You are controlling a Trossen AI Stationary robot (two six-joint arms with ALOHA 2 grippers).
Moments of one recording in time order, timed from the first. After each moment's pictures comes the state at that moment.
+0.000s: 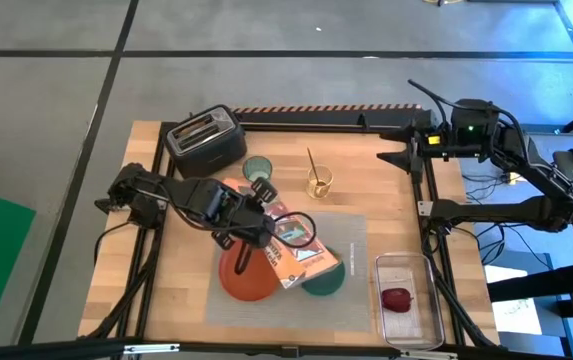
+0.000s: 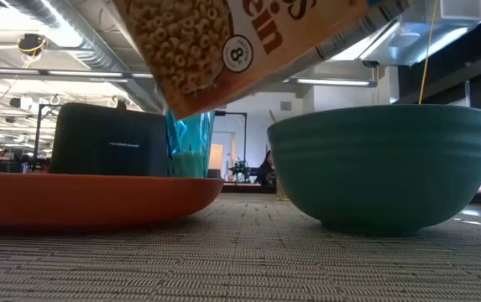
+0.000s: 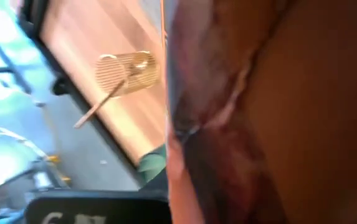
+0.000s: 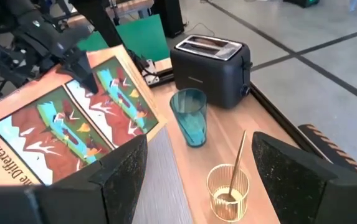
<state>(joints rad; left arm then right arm) -0.32 1.84 2.11 -1.57 -0.49 0.52 -0.38 0.89 1.36 -0.84 -0.22 0.12</state>
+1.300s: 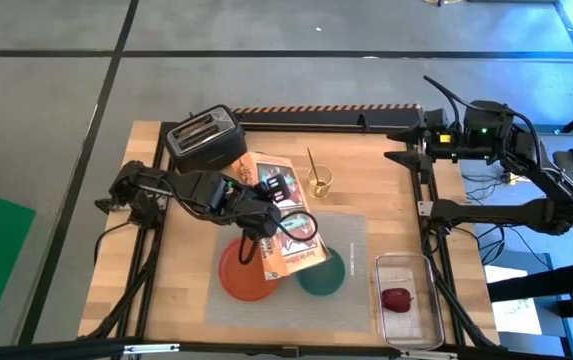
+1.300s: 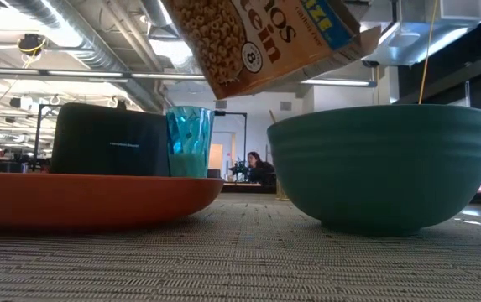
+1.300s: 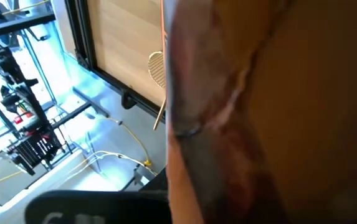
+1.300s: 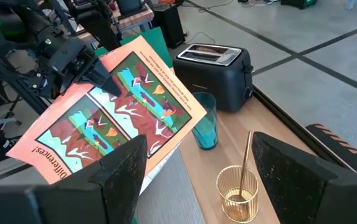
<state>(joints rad) -0.27 1.84 2.11 -1.48 -0.65 1.05 -0.38 0.85 1.36 -0.84 -0.22 0.20</state>
